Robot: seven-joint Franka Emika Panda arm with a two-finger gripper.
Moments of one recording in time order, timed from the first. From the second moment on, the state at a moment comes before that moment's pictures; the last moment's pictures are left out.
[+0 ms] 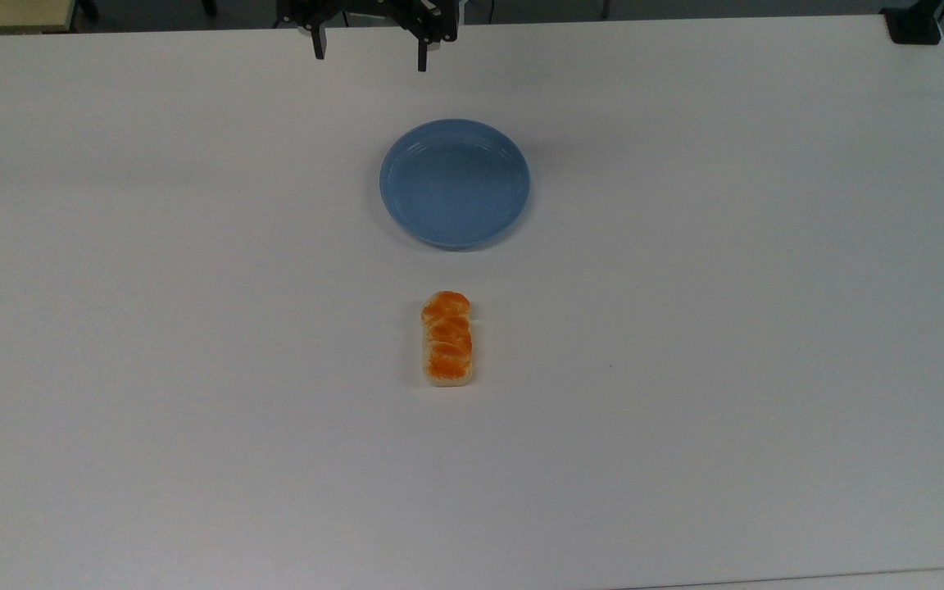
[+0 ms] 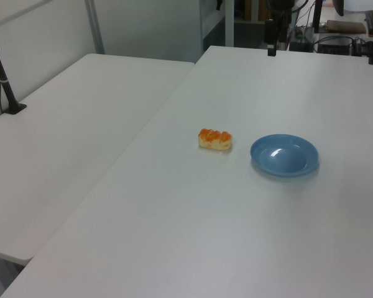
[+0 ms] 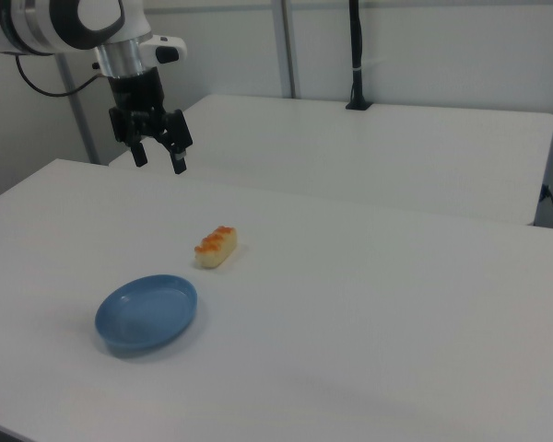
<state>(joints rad) 0.05 0.08 -0.02 -1.52 -0.07 1.59 0.11</state>
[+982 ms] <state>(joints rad) 0.05 0.08 -0.02 -1.52 -0.07 1.62 0.11</state>
